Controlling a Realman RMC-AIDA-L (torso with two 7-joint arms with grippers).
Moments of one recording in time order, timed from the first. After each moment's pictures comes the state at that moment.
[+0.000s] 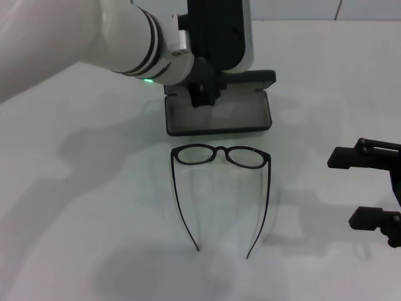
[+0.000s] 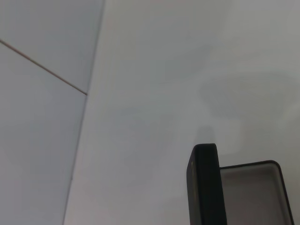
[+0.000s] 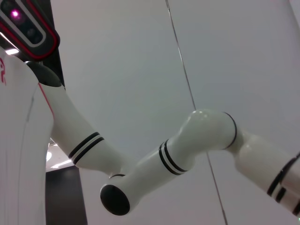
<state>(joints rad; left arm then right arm) -0.62 -2.09 1.74 1.45 2.71 1.11 -2.13 0.51 1.84 -1.68 -0.36 -0.87 -1.97 1.06</state>
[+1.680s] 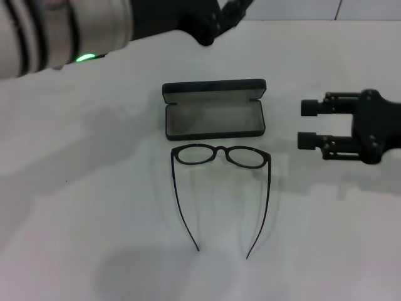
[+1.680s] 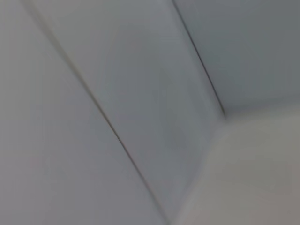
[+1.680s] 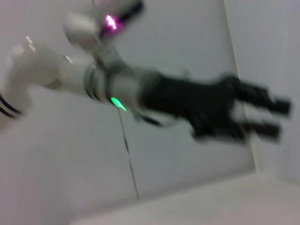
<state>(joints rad) -0.16 -2.09 1.60 1.91 2.13 0.91 -2.07 0.49 1.83 -1.49 -0.72 -1.18 -1.52 1.35</state>
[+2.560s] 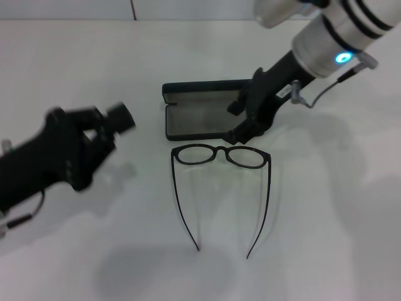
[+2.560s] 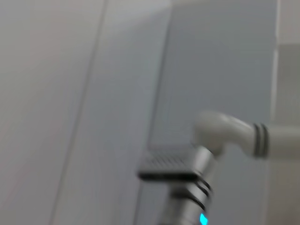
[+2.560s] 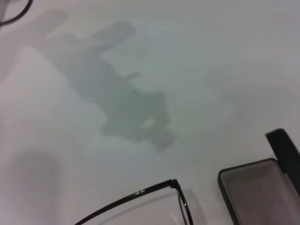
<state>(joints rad) -0.19 -2.03 1.02 0.52 1.24 1.86 -1.03 1.21 2.02 -1.32 -0.58 -2.22 -1.35 1.91</state>
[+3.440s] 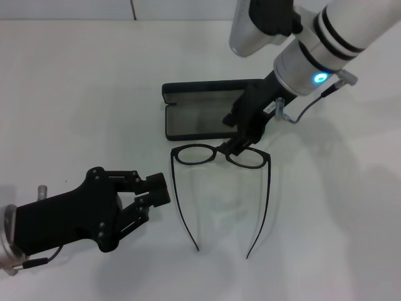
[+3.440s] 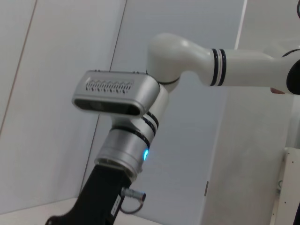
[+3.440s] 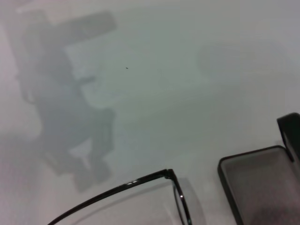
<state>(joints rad) -0.22 -2.03 1.01 0.45 1.48 1.86 -1.00 1.26 2.03 -1.54 -0.43 -2.08 -1.18 1.91</state>
